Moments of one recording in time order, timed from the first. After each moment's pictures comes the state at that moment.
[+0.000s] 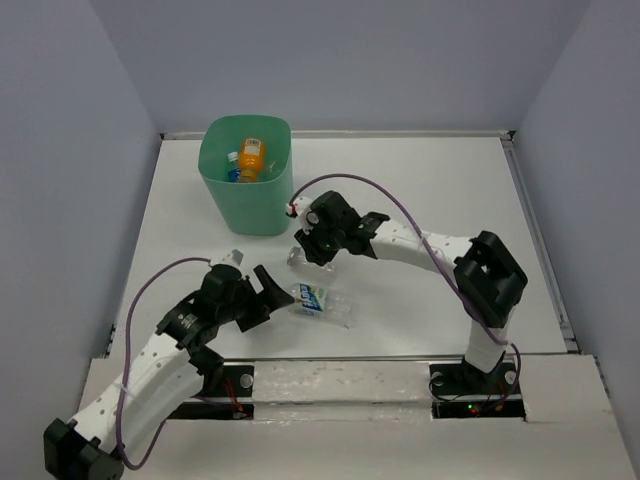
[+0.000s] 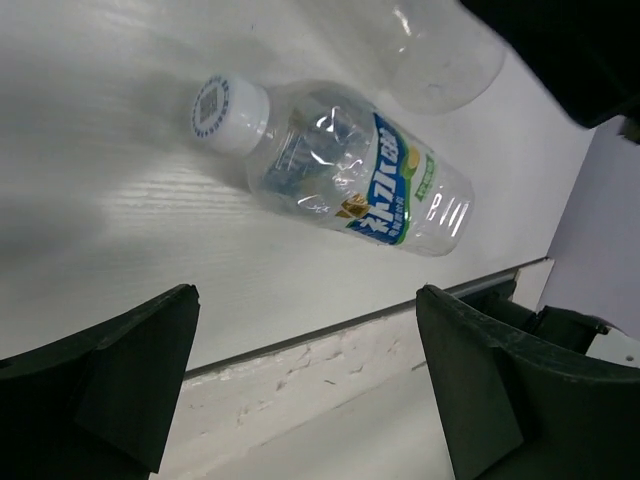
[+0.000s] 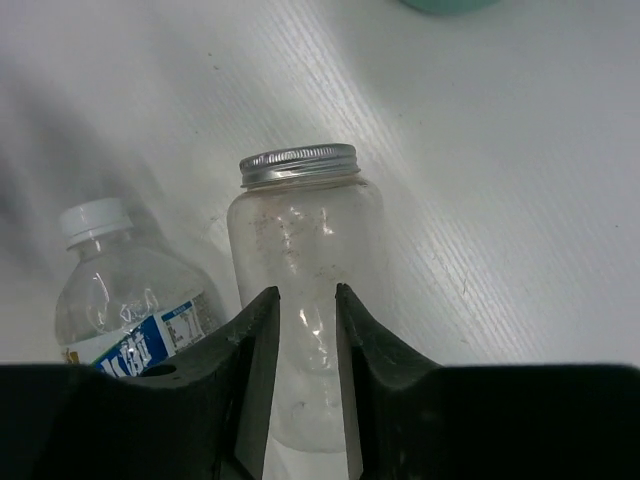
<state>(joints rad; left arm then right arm) -0.51 0.56 0.42 -0.61 0.17 -1.01 0.86 1.85 1.36 -0.33 -0.14 -0.06</state>
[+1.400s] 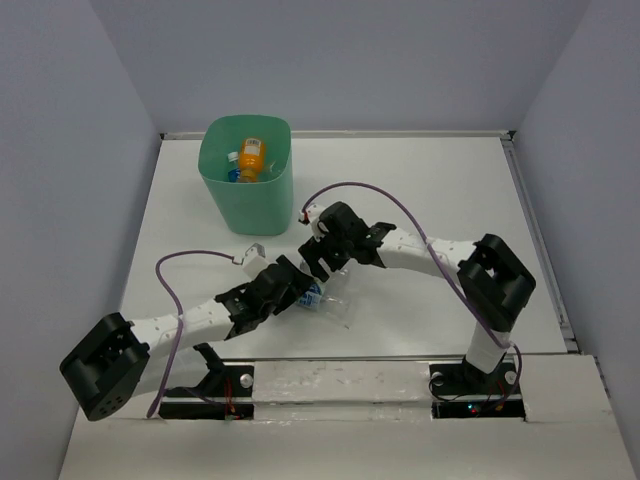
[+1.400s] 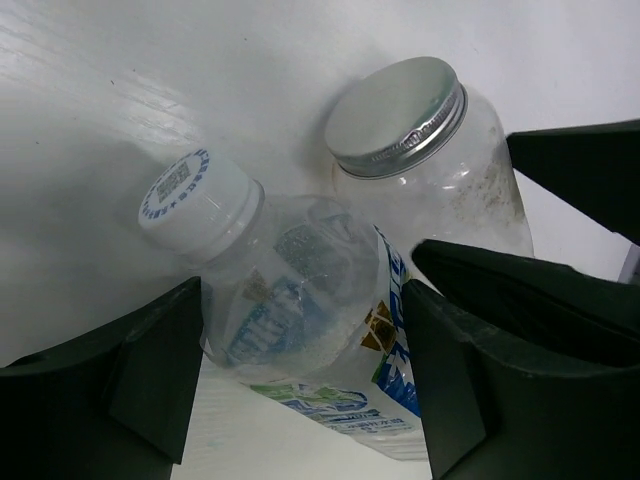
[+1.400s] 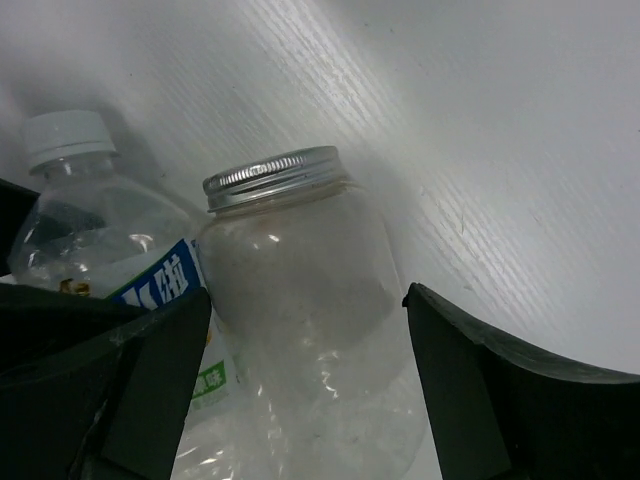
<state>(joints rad) -0.85 1.11 0.36 0.00 -0.36 -1.32 0.86 1.76 1.19 -0.26 -0.09 0.03</state>
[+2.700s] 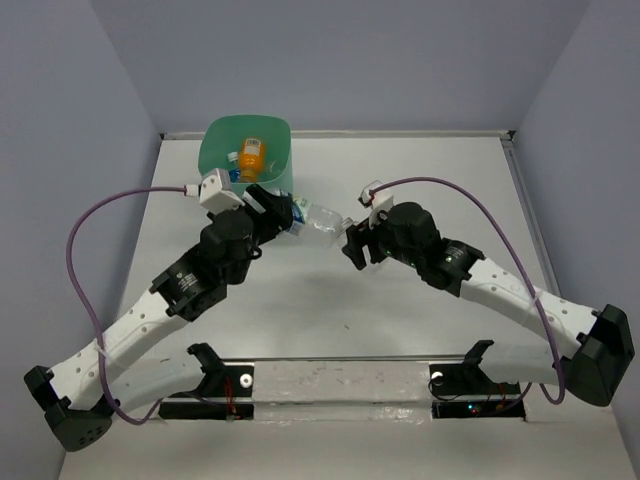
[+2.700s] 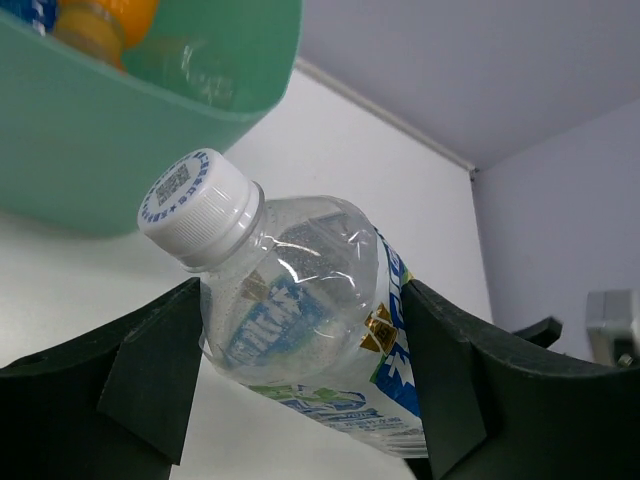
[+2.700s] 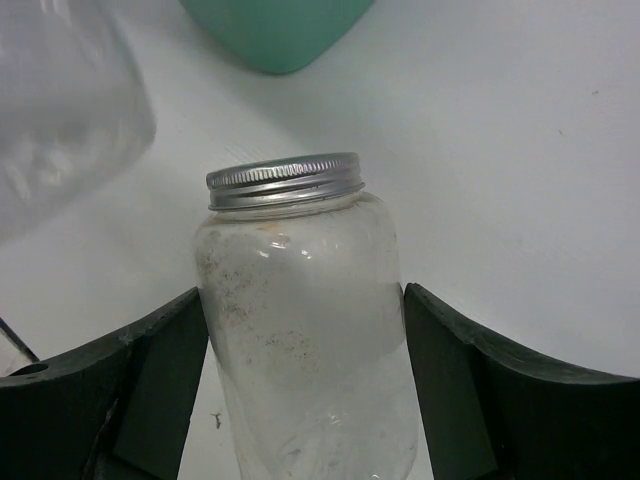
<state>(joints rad) -0.84 0.85 0.95 -0.37 -0.63 -0.87 0.82 1.20 0.96 -0.23 0.06 0.12</state>
